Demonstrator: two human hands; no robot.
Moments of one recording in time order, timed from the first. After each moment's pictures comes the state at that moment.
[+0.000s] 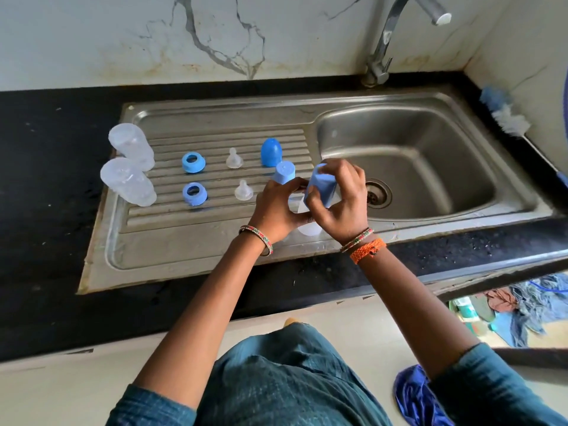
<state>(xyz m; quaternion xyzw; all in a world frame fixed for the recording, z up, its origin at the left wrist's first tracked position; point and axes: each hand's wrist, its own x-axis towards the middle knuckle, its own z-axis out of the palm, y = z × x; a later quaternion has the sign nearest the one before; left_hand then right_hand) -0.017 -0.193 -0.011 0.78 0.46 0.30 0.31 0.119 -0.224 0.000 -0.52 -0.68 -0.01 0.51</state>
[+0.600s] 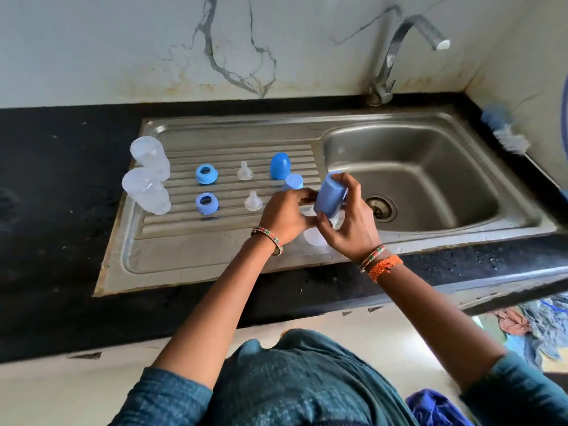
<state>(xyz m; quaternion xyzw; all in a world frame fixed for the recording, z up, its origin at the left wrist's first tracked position) -0.014 -0.189 -0.011 0.75 0.45 0.33 0.36 0.133 -0.237 -0.013 -0.56 -0.70 0.09 0.44</state>
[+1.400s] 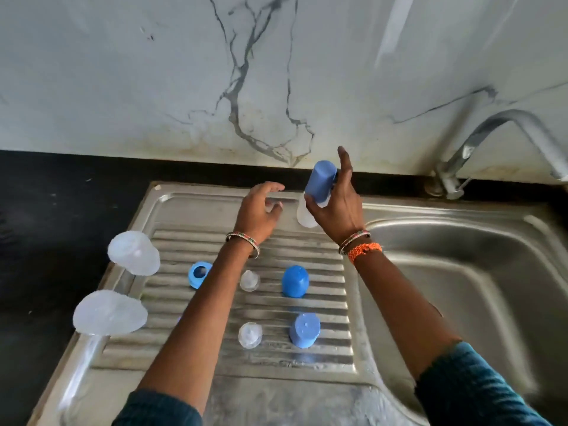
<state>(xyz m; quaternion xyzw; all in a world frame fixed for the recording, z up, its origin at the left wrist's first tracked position) -0.047 0.069 -0.012 0.65 0.59 0.40 0.26 0.122 0.080 -0.005 -0.57 -0.70 0.11 0.41</state>
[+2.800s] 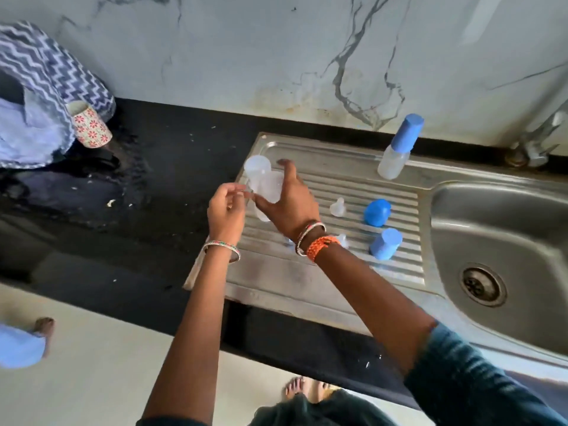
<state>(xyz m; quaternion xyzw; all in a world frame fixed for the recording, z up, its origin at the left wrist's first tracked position) -0.216 -0.153 0.011 0.37 0.69 0.57 0.27 -0.101 -0.116 0.029 -0.52 -0.75 0.24 0.34</state>
